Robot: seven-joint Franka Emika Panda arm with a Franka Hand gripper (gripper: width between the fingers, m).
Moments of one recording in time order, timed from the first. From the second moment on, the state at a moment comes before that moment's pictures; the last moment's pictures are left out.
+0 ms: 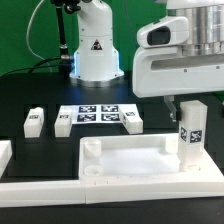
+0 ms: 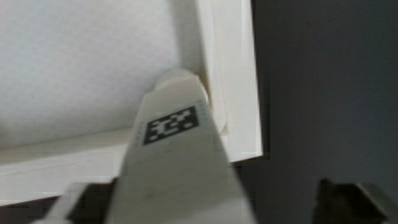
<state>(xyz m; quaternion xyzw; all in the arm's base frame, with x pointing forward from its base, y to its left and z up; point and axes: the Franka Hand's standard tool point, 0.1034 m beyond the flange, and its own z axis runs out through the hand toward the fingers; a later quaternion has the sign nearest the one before) 0.641 0.121 0.116 -0.99 0.10 -0.03 0.05</state>
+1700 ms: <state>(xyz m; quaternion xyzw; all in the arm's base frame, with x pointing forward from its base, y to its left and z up) 0.639 0.121 0.113 -0.96 0.26 -0.01 0.11</state>
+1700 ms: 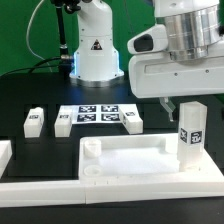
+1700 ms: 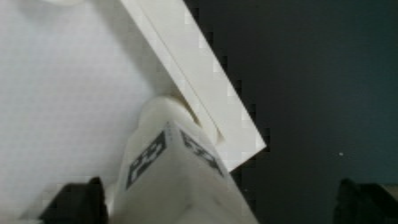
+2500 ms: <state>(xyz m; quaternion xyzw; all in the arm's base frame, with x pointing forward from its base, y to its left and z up) 0.643 0.106 0.107 -1.00 -0.06 -0.04 0.07</state>
